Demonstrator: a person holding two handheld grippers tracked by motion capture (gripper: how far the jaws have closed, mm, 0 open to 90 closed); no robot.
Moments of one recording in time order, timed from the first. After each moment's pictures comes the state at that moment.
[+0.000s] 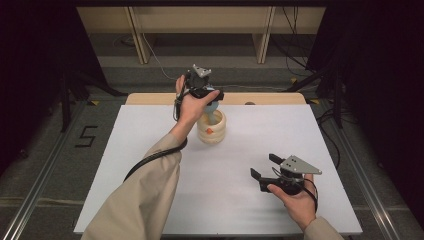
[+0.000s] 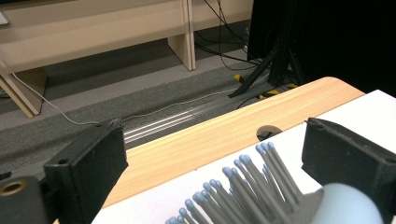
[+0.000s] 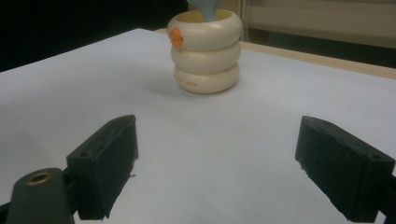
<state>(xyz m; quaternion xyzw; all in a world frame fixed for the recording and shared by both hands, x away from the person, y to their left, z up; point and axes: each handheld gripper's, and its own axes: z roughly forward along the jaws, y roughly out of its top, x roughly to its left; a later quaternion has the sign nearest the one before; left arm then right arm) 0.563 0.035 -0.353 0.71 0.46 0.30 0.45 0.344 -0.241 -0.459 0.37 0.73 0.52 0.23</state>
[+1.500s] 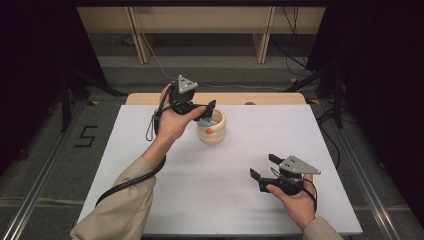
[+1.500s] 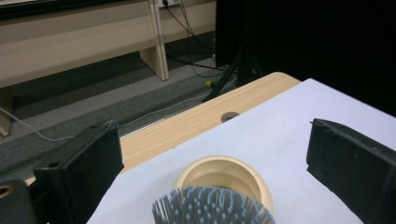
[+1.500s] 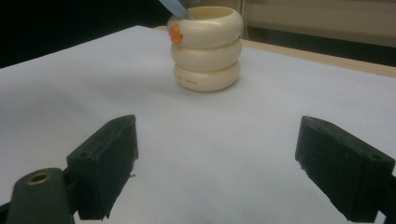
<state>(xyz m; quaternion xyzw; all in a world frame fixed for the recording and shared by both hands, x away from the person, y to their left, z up) 0.483 0.076 -0.332 0.72 0.40 0.27 0.49 0.343 -0.239 -0.460 0.37 0.74 0.52 0.23</state>
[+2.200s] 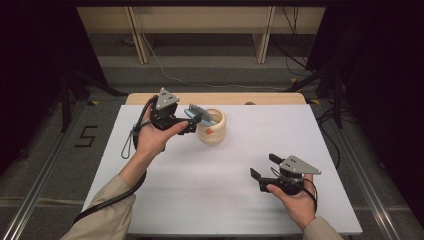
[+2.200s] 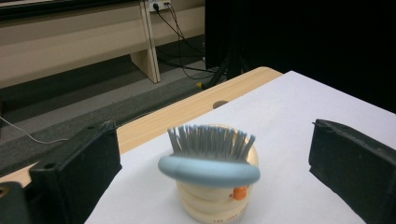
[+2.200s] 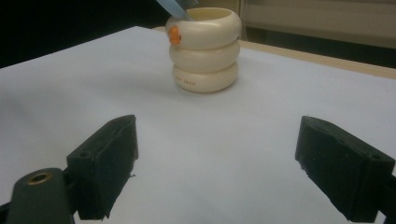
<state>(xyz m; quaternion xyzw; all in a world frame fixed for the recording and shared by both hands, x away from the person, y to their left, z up) 0.440 0.115 -0.339 0.73 0.38 0.26 0.51 0.343 -0.239 -0.459 0.37 0.74 0.52 0.23</state>
